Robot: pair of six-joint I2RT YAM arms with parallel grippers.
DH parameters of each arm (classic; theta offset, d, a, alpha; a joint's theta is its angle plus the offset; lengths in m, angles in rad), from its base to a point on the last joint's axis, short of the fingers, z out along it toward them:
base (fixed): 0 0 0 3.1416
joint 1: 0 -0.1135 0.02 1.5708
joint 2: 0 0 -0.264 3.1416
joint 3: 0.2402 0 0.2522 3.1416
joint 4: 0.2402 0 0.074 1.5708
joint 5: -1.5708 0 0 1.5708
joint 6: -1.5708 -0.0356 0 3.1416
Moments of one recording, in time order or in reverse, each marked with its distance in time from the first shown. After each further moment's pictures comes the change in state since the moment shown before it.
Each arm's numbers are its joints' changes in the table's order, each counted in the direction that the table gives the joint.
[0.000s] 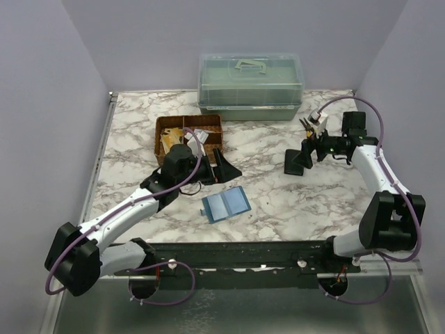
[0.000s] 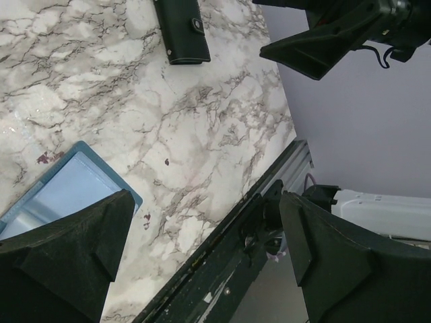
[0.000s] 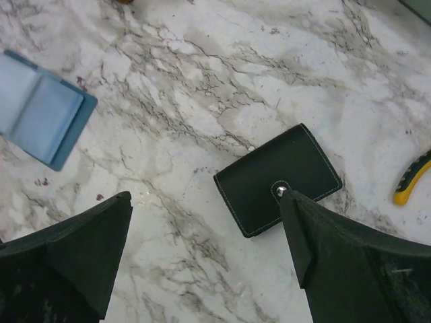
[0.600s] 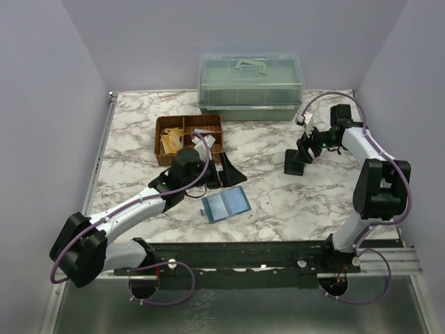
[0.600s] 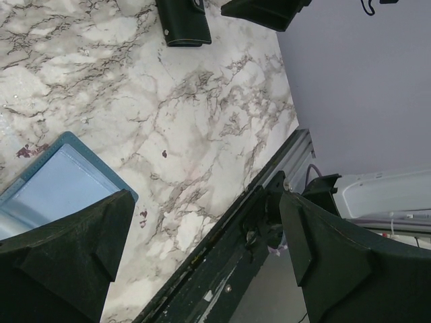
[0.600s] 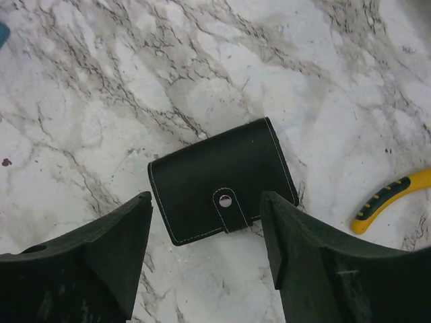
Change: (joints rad) left arm 0.052 0.074 -0.030 -0.092 0.008 0.023; right arm -0.029 0.307 0.206 0.160 -0.068 0.418
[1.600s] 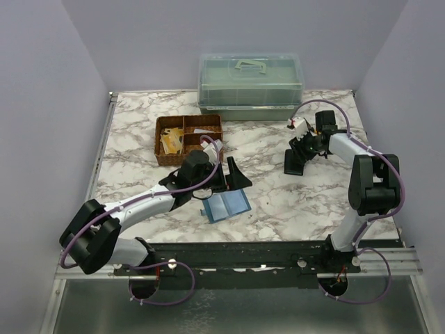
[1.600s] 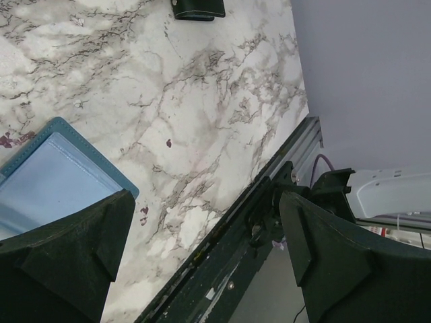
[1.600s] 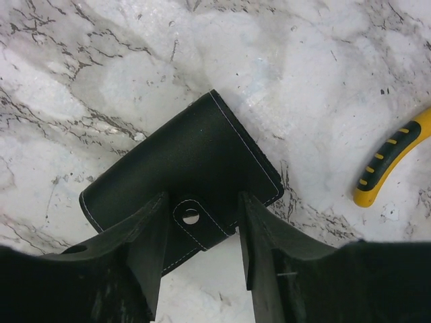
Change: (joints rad) left arm 0.041 0.116 -0.001 -0.057 0.001 0.027; right arm -0.105 0.056 -0.111 -0.264 -0.364 -0.298
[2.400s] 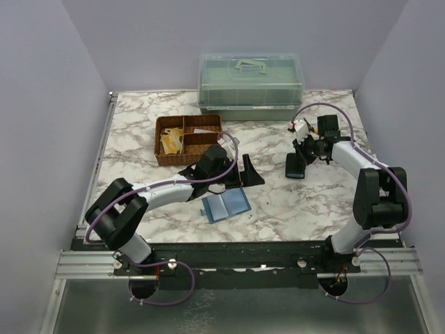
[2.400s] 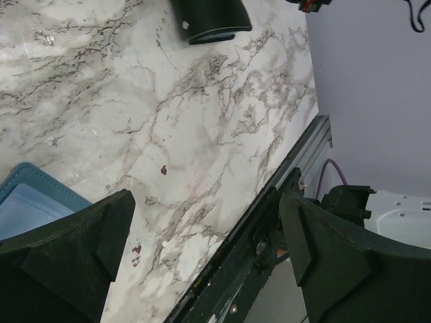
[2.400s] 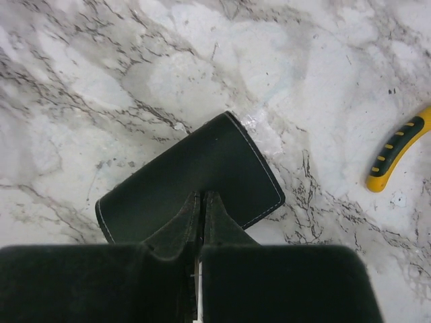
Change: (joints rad) left arm 0.044 0.221 0.133 -0.049 -0.002 -0.002; right arm -0.013 -0.126 -0.109 -0.043 0.021 -0.007
